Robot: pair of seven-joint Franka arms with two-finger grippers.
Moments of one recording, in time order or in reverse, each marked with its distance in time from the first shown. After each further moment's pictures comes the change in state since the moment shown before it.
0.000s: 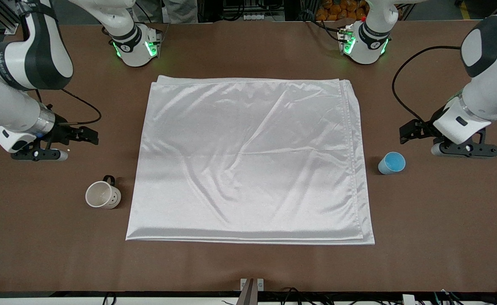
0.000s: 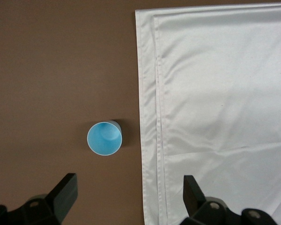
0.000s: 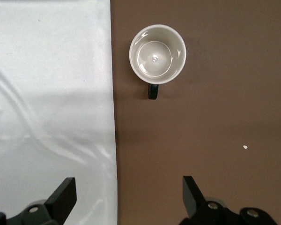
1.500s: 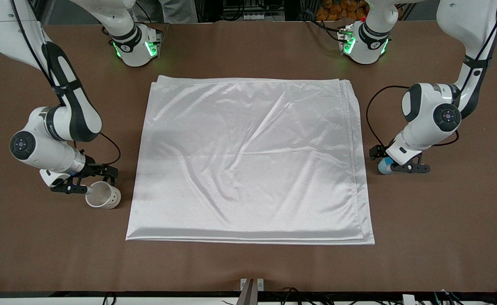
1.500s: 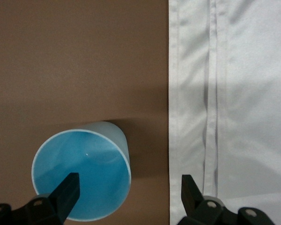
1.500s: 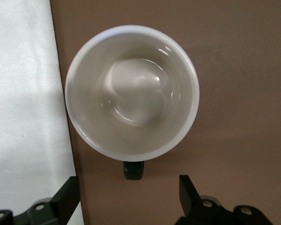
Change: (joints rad) left arm 0.037 0.225 0.018 -0.404 0.046 0.606 0.020; right arm -0.045 0.355 -0.016 -0.026 0.000 0.420 0.001
